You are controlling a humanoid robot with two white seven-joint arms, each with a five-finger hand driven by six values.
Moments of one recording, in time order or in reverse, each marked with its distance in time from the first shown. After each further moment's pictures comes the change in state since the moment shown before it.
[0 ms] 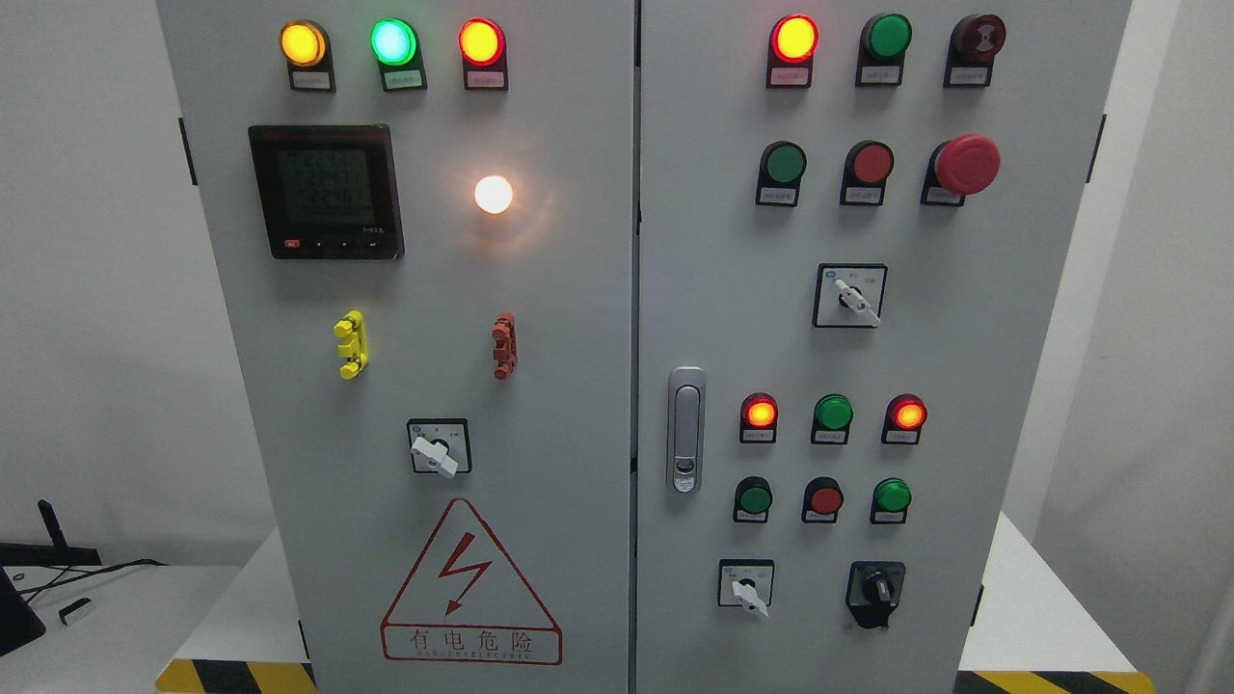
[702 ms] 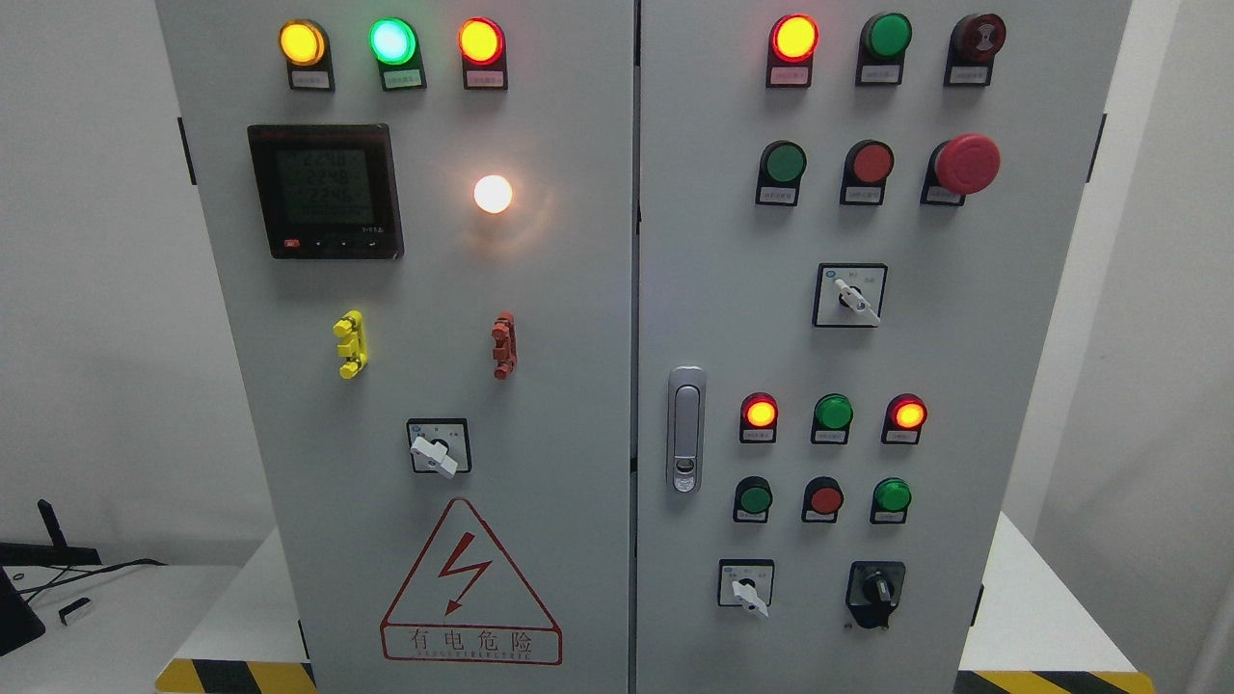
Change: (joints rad) left arm 0.000 0.000 0.000 0.000 0.000 0.000 0.000; right arm -0.220 -0.008 -0.057 -0.073 -0.002 0.117 0.002
